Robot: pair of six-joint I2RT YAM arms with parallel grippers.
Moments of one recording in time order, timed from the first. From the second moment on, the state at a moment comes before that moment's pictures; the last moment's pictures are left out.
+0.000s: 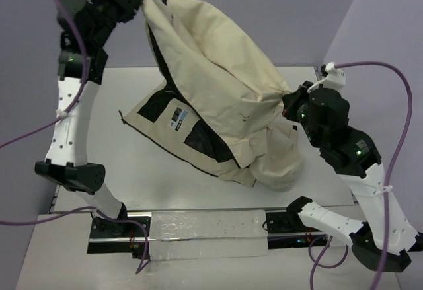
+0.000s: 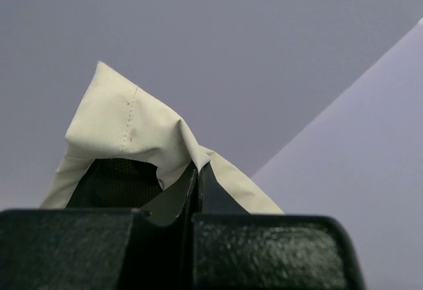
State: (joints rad) left arm -0.21 1.67 2.24 -0.31 0.15 -0.68; right arm 0.59 0.96 1.51 -0.83 0.46 0.54
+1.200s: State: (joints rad) left arm -0.05 1.41 1.03 -0.55 -0.10 -0.78; right arm 0.69 1.58 1.54 -0.64 0.32 0.40
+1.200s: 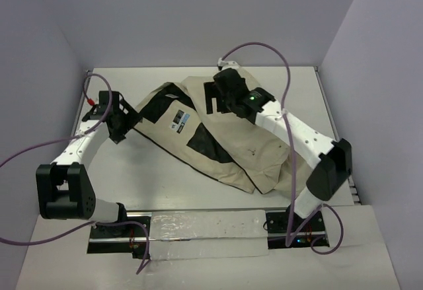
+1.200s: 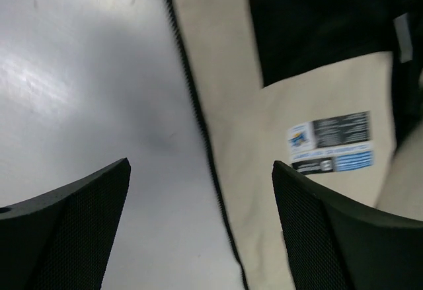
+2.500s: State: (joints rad) left arm -0.08 1.68 1.14 -0.42 -0.25 -0.86; right arm 0.69 1.82 1.59 -0.70 0.21 0.34
